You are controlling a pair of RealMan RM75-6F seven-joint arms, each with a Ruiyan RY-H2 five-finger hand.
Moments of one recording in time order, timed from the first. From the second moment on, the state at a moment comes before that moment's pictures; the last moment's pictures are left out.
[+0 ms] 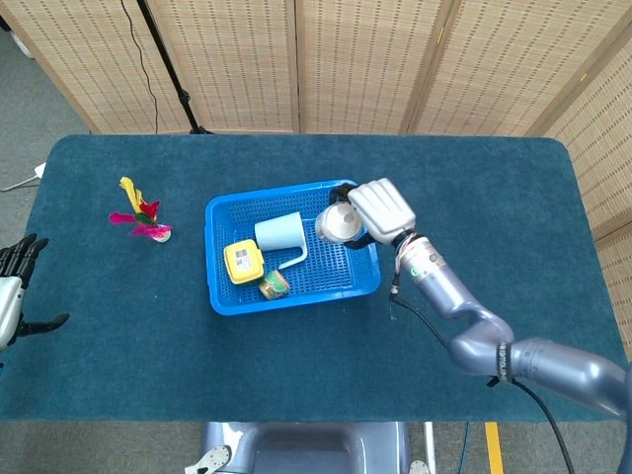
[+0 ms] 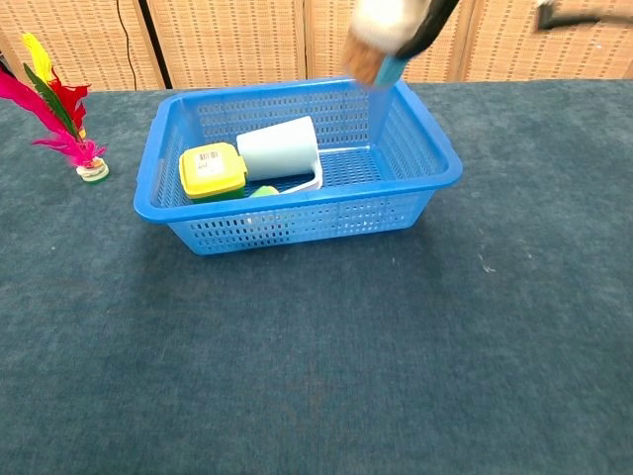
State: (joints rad) left arm -0.22 -0.95 -0.12 -1.80 1.27 1.29 0.00; right arm 1.01 -1.29 0.31 -1.49 -1.07 0.86 -0.11
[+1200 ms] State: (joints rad) left arm -0.27 -1.00 -0.11 -1.78 1.31 1.23 0.02; right arm 0.73 -1.22 0.11 -1.32 -1.21 0.79 0.13
